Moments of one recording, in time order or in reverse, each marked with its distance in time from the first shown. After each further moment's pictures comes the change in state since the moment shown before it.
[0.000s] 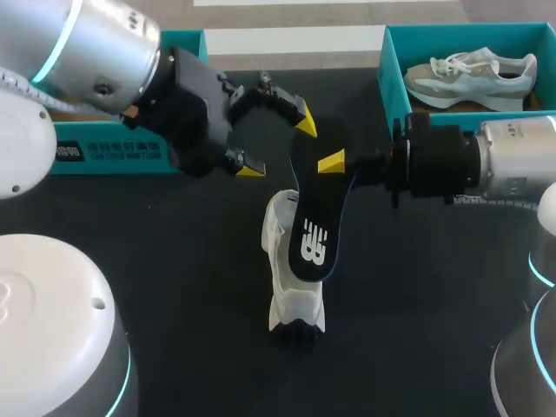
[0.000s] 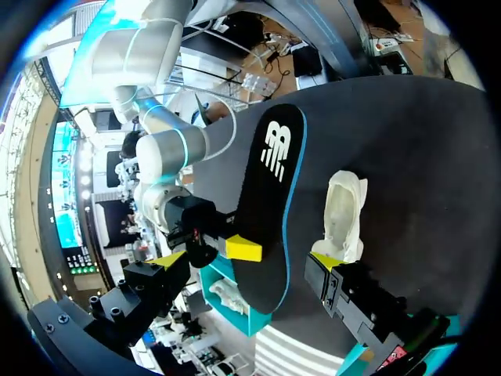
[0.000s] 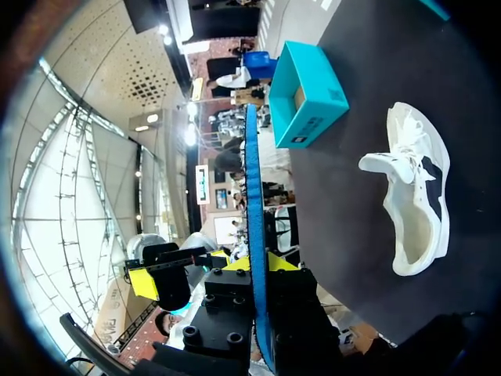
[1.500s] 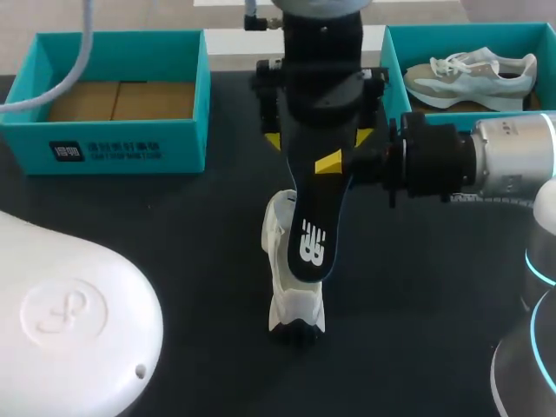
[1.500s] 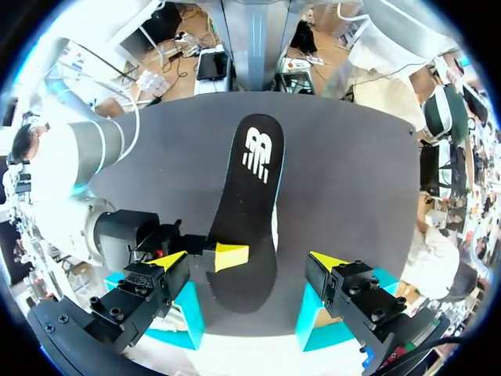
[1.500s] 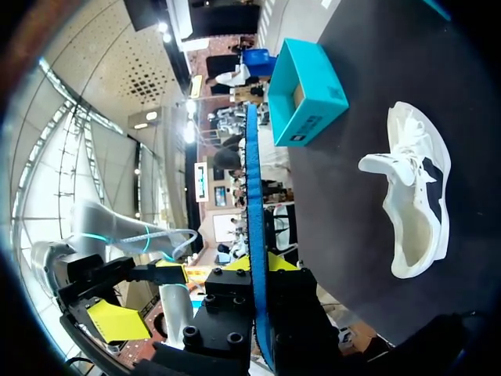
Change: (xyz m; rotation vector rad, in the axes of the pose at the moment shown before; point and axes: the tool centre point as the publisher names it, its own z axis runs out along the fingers) left arm -0.030 0.002 0.018 0.014 0.780 0.065; right arm -0.003 0.002 0.004 0.015 -0.007 -0.003
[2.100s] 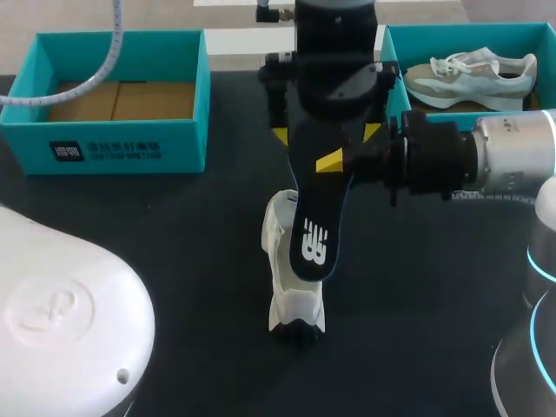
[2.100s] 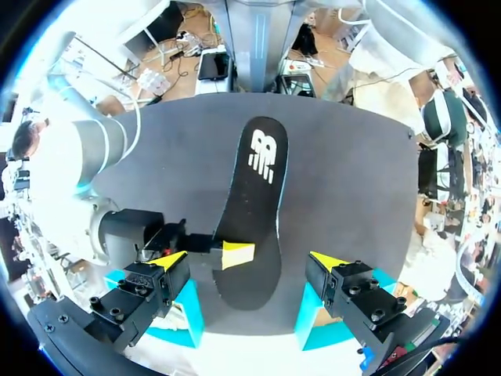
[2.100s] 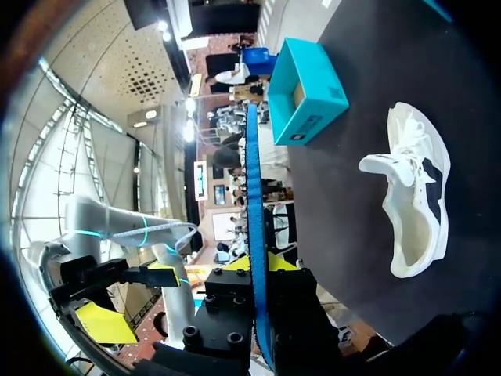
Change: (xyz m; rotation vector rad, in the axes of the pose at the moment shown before) left arm -0.011 0.001 -0.009 0.000 -0.014 -0.018; right arm 0.001 0.001 -0.002 0.009 -0.004 -0.002
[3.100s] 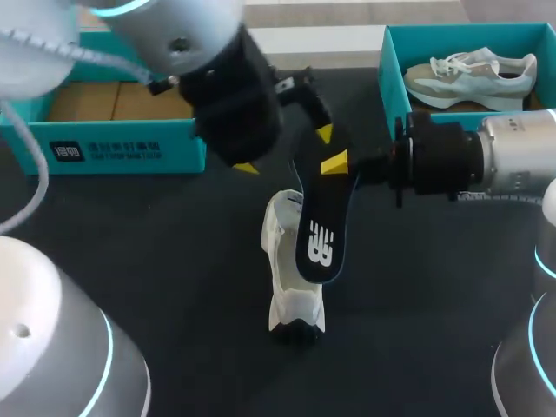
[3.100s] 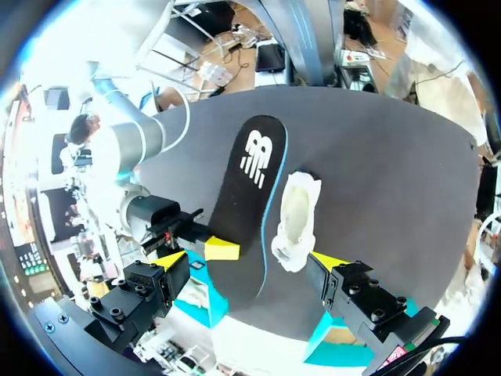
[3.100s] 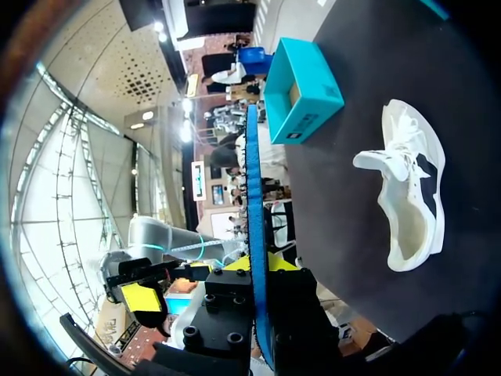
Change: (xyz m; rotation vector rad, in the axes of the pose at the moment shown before) left arm 0.049 -0.015 0.009 -0.048 -0.429 -0.115; right arm -0.002 -0.003 -0.007 0.005 -0.012 0.020
